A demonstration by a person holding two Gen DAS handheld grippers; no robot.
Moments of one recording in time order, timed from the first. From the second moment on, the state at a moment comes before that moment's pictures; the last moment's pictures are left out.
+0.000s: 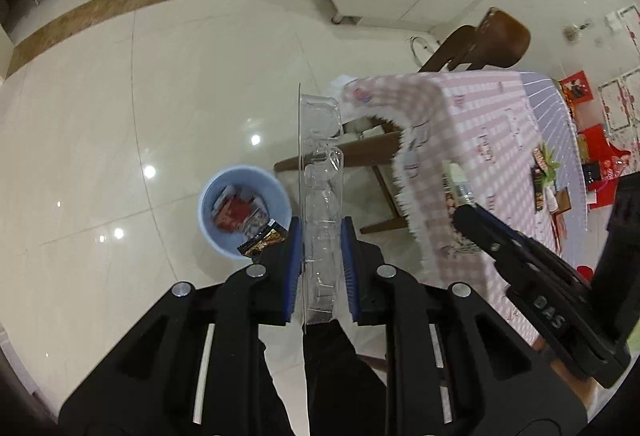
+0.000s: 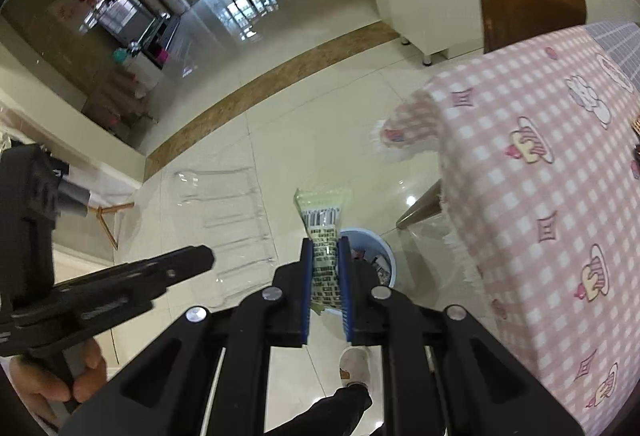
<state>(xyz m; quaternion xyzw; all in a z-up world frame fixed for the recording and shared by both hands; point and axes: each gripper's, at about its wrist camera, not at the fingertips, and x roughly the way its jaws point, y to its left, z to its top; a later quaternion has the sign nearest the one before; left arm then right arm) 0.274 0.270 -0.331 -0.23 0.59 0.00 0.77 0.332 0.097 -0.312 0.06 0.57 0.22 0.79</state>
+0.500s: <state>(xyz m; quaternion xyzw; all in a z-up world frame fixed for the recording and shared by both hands) 0.289 0.289 -0.356 -0.26 0.63 0.01 0.73 0.334 0.123 -0.313 0.05 0.58 0.21 0.78</state>
